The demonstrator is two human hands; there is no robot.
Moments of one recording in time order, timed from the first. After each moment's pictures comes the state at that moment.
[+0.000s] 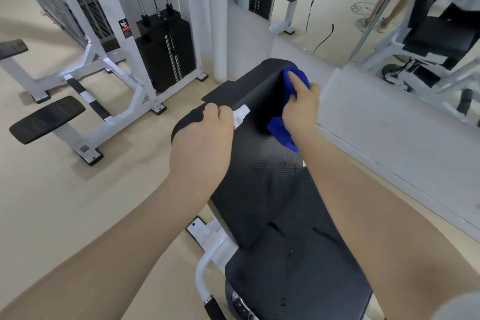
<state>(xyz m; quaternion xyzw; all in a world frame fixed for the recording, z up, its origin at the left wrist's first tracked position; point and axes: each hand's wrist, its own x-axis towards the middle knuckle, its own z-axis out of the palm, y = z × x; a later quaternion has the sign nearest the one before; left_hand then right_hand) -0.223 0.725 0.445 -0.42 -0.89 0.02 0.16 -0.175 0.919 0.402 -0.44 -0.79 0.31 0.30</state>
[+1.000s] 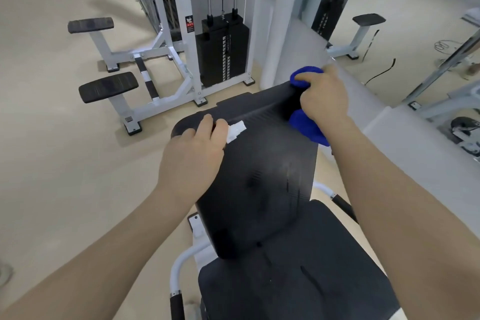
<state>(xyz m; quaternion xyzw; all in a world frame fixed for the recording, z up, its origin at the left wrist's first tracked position) -0.205 0.732 0.431 -0.35 -0.91 0.00 0.22 -0.206 0.981 0.455 -0.28 -0.94 0.15 0.13</state>
